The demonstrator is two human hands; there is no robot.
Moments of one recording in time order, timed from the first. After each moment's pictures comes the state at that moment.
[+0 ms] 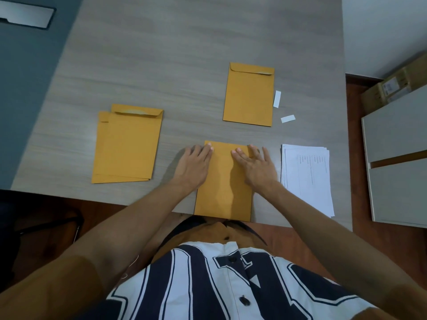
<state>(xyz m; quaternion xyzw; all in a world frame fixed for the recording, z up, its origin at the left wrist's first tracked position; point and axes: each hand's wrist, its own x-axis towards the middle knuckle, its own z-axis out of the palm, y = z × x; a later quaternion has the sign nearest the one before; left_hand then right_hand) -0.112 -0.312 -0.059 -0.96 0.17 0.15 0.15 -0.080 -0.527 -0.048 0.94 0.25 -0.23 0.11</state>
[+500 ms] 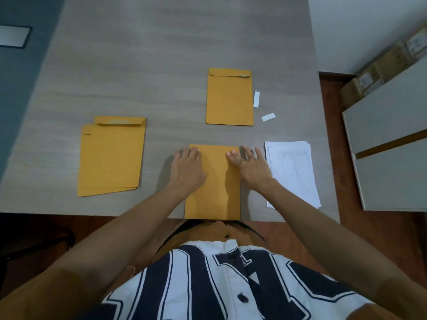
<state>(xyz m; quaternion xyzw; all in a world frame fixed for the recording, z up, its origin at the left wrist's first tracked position) -0.106 -0.340 -0.050 -0.98 0.08 0.17 0.07 -0.079 -0.551 -0.039 0.93 0.24 -0.24 0.11</state>
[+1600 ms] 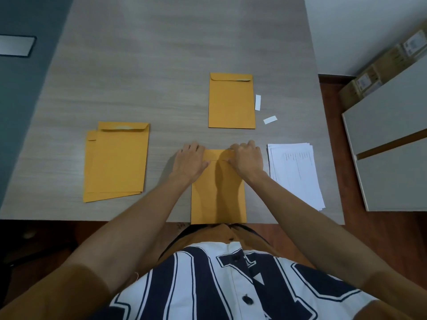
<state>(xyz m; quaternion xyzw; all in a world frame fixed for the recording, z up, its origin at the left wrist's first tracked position) -0.073 -0.330 -0.054 -0.99 0.07 0.13 -0.08 -0.054 -0.512 -0.041 0.99 0.07 -0.13 -0.04</state>
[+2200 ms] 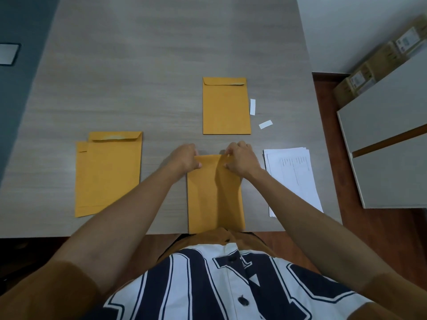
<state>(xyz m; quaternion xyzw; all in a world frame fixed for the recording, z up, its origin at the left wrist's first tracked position) -0.020 -0.321 -0.049 -0.93 -0.04 0.27 -0.23 -0.023 -0.522 -0.056 0.96 0.03 -0.21 -0.20</state>
